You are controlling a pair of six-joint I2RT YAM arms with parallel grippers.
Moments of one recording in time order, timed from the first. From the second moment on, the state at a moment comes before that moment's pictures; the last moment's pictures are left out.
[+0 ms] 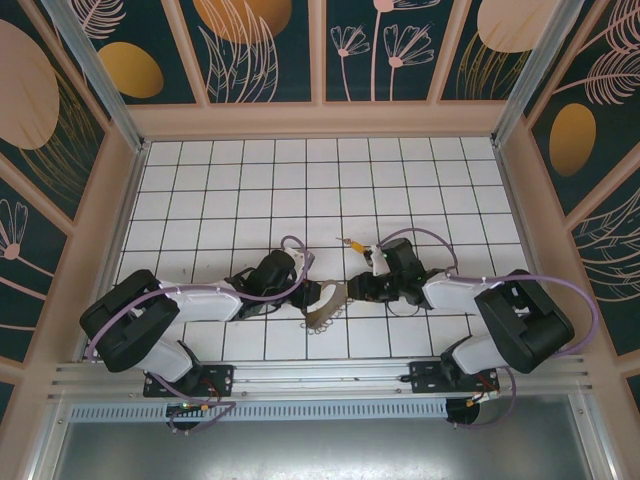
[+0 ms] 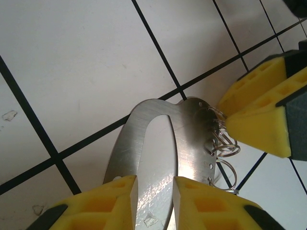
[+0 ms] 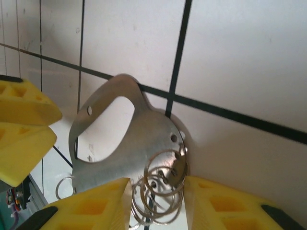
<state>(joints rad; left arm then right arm) -0.85 1.50 0.51 0.25 0.22 -0.58 0.58 1.41 0.43 0.10 -0.54 0.60</state>
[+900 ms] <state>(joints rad) -0.85 1.50 0.51 0.25 0.23 -0.58 0.61 1.32 0.46 -0.05 -0.37 0.53</state>
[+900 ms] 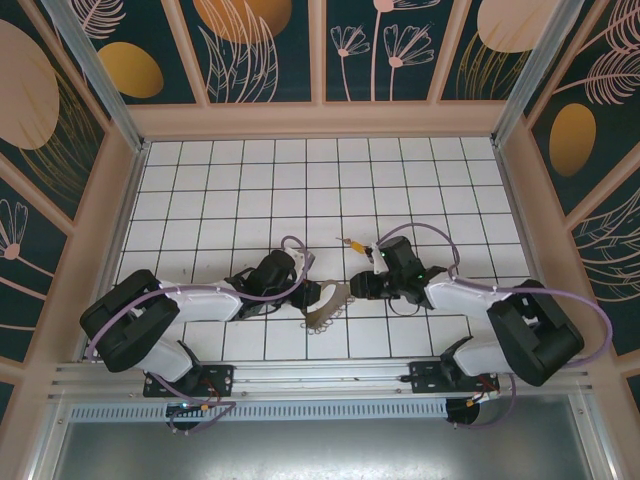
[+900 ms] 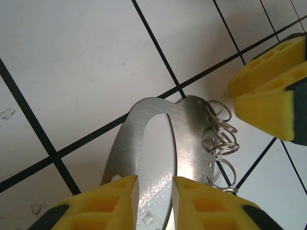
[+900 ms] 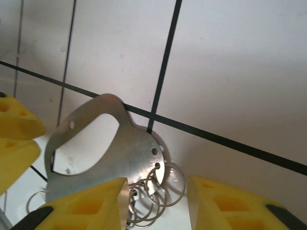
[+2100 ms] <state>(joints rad) -0.85 1.48 0.51 0.23 0.17 -0.53 0.52 1.33 0.38 0.05 -0.61 0.72</state>
